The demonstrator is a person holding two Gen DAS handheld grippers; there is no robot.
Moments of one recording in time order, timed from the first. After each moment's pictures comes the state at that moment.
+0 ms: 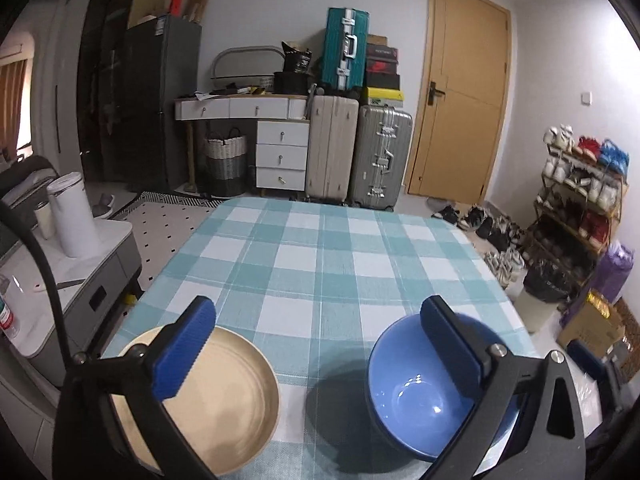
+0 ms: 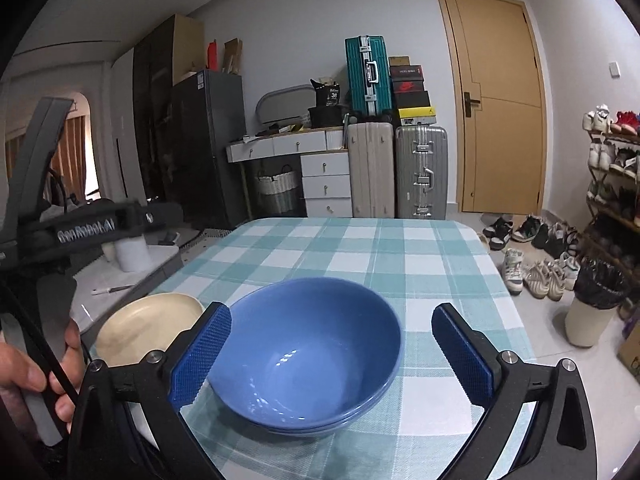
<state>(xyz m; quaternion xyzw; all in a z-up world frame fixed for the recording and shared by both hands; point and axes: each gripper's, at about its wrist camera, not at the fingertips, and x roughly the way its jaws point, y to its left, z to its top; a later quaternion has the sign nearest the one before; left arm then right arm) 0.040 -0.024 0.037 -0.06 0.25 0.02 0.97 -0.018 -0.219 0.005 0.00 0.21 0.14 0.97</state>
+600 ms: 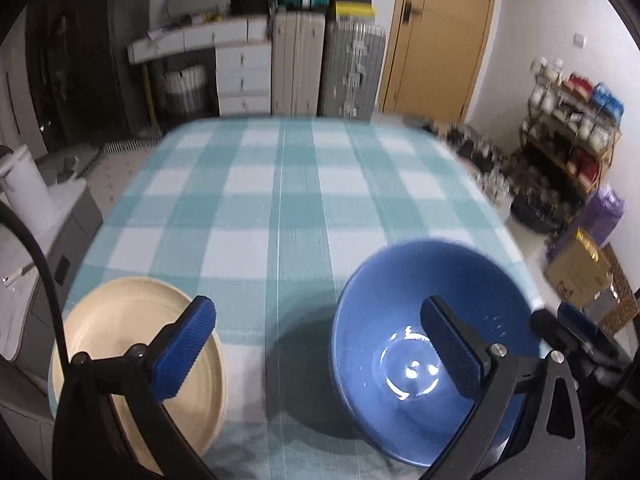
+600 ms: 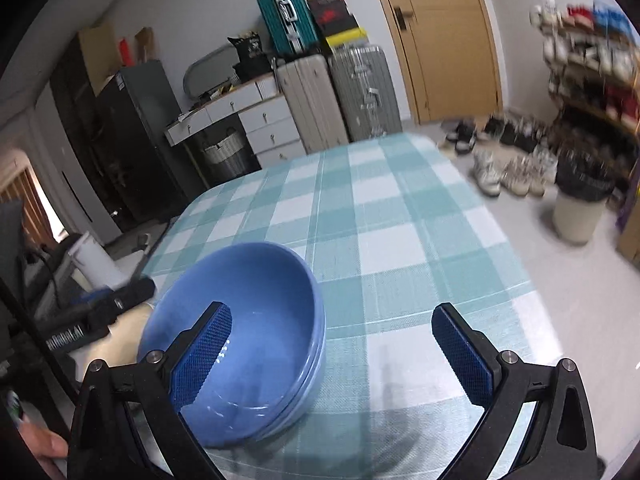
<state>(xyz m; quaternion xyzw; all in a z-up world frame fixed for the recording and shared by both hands) 0.096 -0.057 -0.014 -0.04 0.41 -0.03 0.91 0.053 -0.277 -0.032 0.12 0.35 0.08 0.93</state>
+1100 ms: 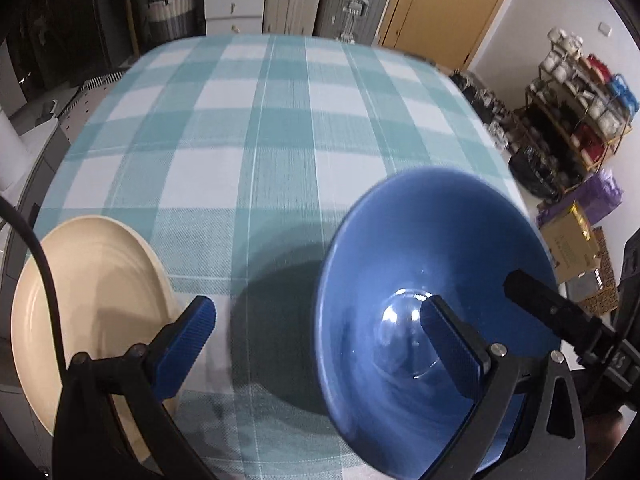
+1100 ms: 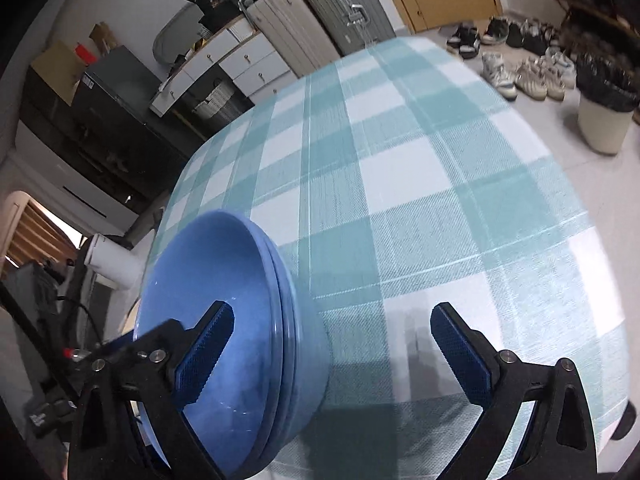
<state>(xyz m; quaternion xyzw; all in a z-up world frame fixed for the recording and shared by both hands) 0.118 -0.068 -0.056 -0.07 0.52 -0.05 0.85 0.113 -0.287 -0.080 0.20 0.49 0.11 0.84</state>
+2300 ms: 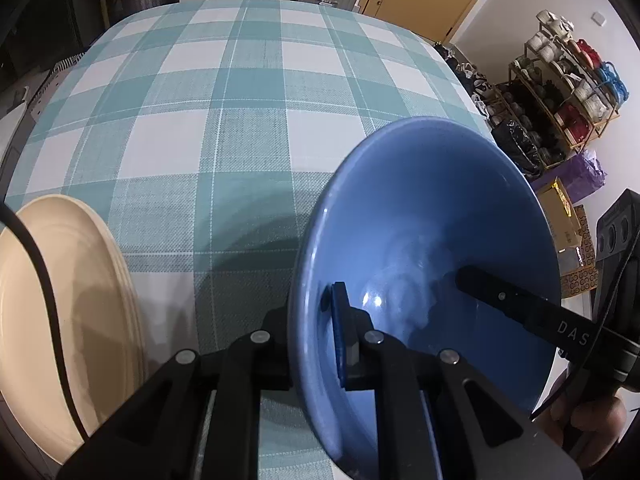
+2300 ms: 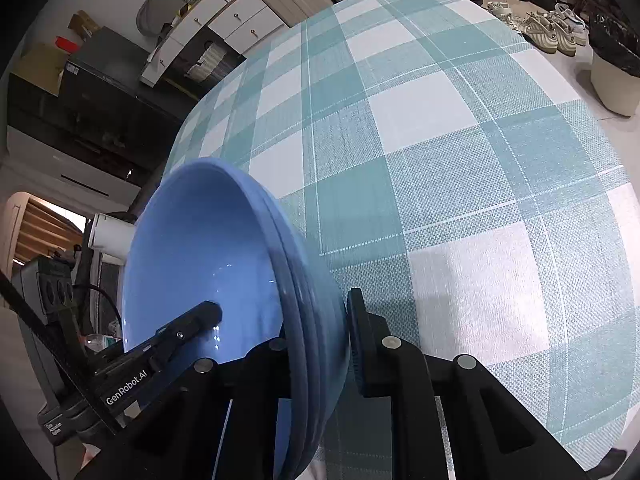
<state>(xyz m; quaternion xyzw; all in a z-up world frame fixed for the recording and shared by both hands) 0.125 -0.071 -0.074 -0.09 0.57 -0.10 0.81 0.126 -0.267 -0.104 0.22 0.56 0.12 0.79</state>
